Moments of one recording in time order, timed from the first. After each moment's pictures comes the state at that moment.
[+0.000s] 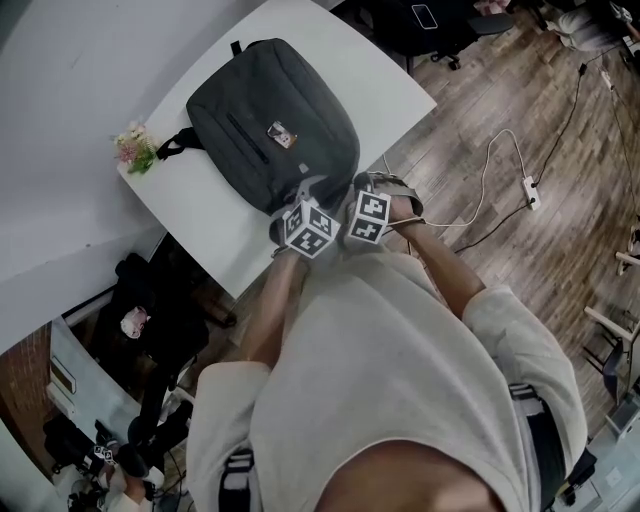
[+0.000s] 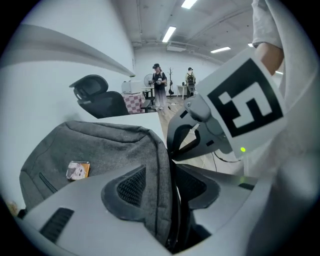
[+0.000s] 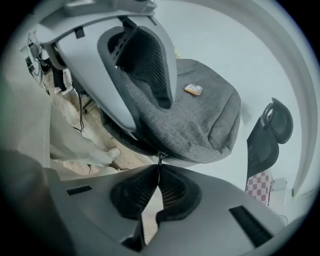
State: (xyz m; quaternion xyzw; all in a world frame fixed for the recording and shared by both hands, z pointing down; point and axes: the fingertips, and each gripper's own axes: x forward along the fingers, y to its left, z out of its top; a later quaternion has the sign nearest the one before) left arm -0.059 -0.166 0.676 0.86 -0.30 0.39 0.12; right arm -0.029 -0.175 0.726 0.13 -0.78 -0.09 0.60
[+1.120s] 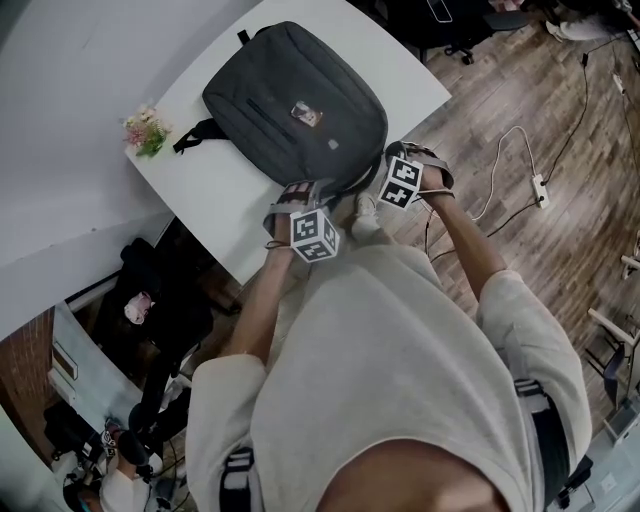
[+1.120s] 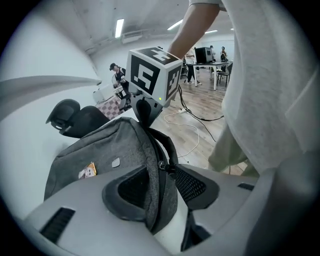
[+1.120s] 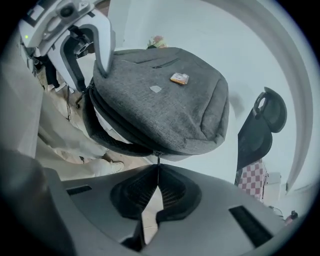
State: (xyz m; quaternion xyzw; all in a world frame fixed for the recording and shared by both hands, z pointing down) left arm -0.076 -0.124 0.693 0.84 -0.19 0.50 -0.06; right arm 0.021 -0.227 0.732 0.16 -0.76 -0.09 0.62
